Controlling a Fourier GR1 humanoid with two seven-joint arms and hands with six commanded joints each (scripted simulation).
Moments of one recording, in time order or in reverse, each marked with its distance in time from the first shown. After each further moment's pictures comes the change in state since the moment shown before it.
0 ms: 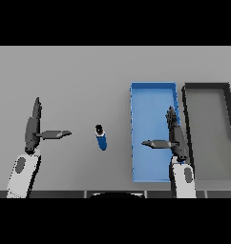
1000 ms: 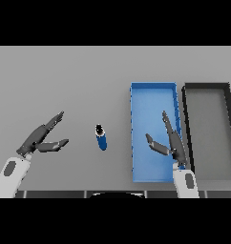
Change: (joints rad) left arm 0.040 0.236 -0.132 -0.079 0.056 -0.509 -0.145; right arm 0.077 -0.109 0.124 -0.102 0.183 0.044 -0.066
